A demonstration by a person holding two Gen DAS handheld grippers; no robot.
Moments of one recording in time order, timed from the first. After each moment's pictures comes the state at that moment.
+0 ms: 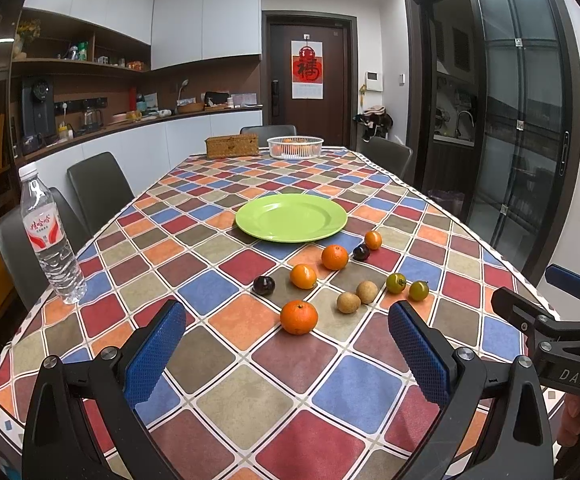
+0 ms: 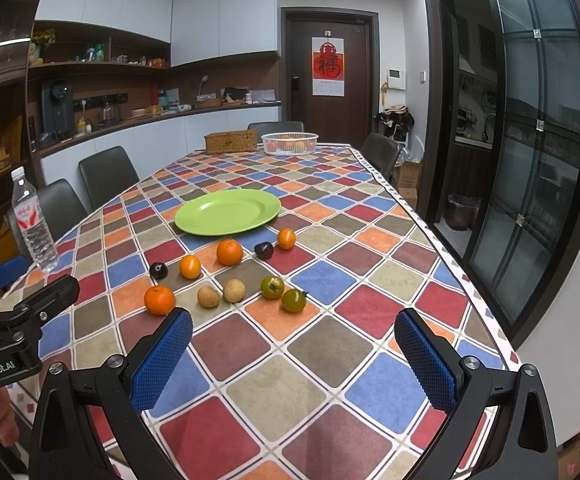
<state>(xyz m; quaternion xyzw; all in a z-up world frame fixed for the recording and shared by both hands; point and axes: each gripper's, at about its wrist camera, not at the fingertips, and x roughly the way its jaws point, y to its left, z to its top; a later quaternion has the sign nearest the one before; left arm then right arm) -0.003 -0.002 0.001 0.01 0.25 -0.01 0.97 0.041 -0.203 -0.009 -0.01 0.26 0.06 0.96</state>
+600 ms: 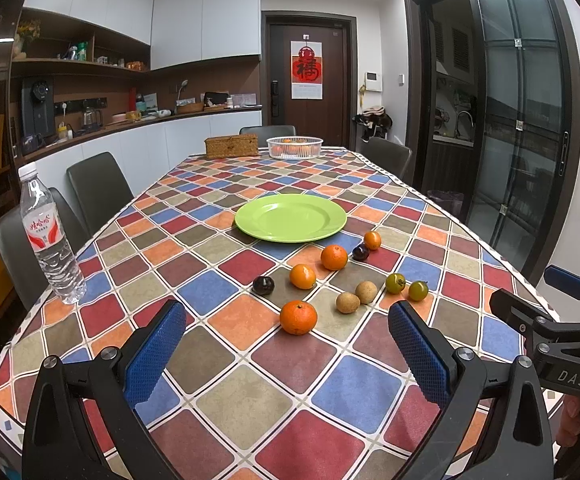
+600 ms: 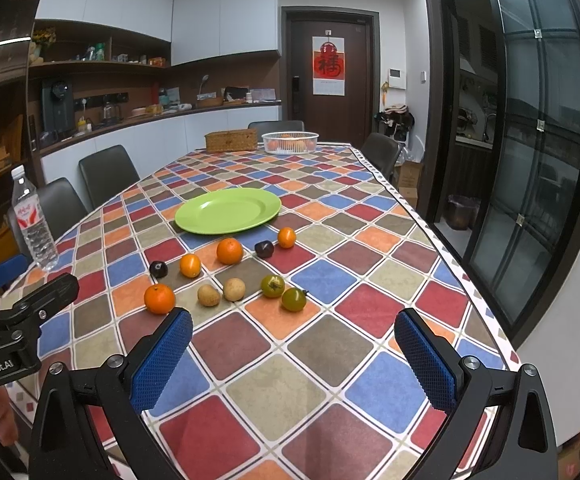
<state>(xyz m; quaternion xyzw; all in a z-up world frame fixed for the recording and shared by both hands) -0.003 -0.001 0.000 0.01 0.25 -0.01 0.97 0.041 -0.203 -0.010 -0.01 0.26 0.06 0.96</state>
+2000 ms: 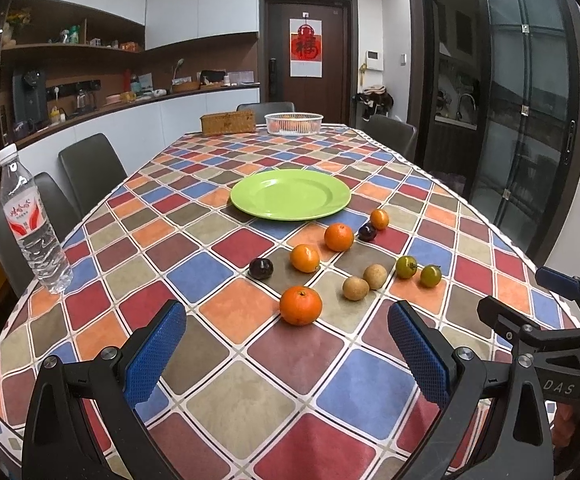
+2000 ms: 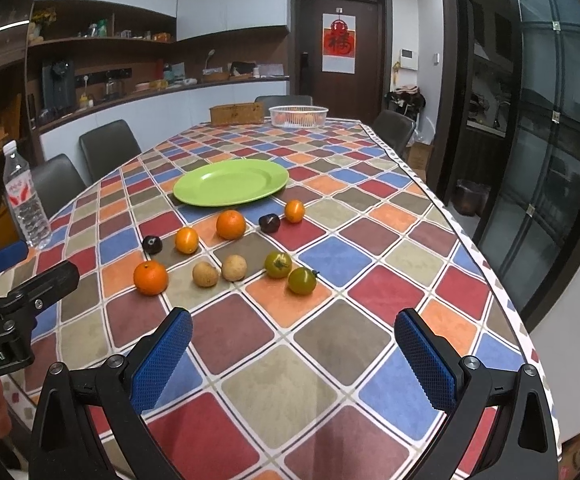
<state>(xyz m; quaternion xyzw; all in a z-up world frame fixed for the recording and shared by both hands) 0.030 0.000 -0.020 0.01 0.29 -0.01 0.96 0.069 -0.192 -0.034 -0.03 0.31 0.07 0.95</state>
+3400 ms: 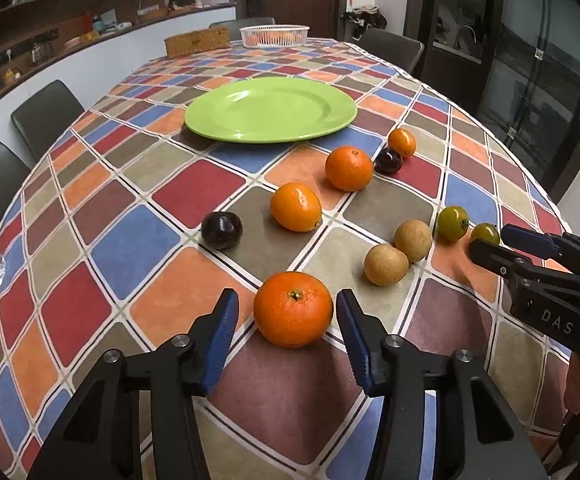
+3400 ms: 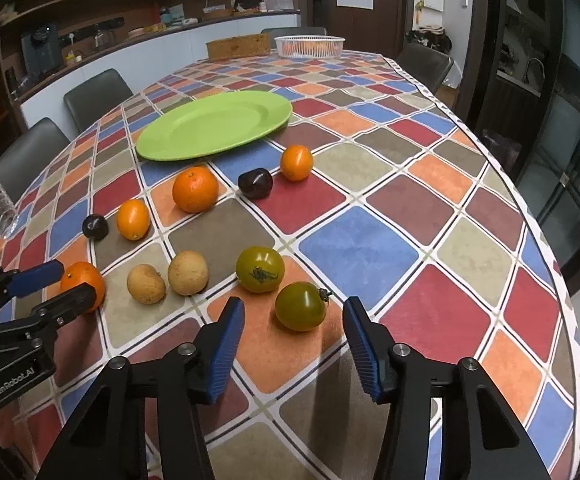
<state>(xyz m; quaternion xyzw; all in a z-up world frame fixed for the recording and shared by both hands) 0.139 -0.006 -0.088 0.01 0.44 -0.05 0.90 0.185 -0.184 -0.089 -0.03 0.43 0.09 0.90</state>
